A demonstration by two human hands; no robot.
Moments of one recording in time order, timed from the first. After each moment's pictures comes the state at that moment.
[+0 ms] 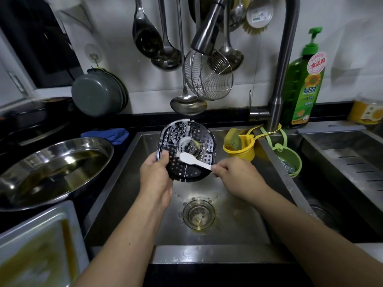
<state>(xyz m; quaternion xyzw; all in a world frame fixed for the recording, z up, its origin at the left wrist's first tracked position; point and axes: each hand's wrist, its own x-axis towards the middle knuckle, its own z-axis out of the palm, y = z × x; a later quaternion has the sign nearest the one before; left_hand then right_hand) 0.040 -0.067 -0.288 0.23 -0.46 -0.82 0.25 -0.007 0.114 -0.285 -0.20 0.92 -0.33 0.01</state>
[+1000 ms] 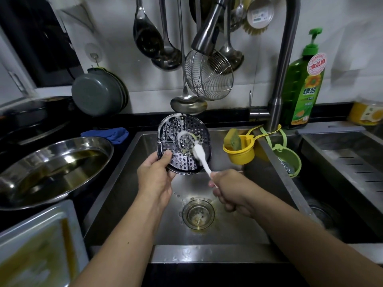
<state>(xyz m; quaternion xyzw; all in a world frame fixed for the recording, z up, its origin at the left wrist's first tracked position) 0.042 -0.069 -0.287 0.22 -0.44 -0.83 0.25 0.014 0.098 -0.286 -0.01 0.77 -0.57 0.28</state>
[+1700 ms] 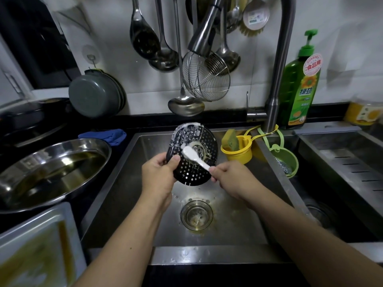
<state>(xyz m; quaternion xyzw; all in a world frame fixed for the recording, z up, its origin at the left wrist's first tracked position) 0.043 -0.061 -0.291 0.18 -0.59 -0.75 0.25 -0.004 0.110 -0.285 -0.13 0.88 -0.45 0.10</state>
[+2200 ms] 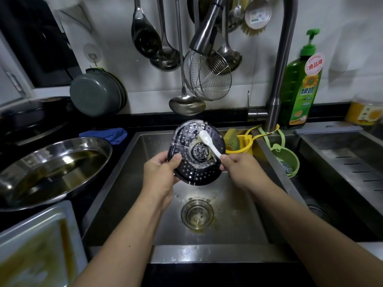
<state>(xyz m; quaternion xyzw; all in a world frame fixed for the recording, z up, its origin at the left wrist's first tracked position) 0.043 -0.064 -0.289 0.17 -0.58 -0.77 0.21 -0.019 0.120 -0.281 -0.10 0.87 -0.47 0.03</state>
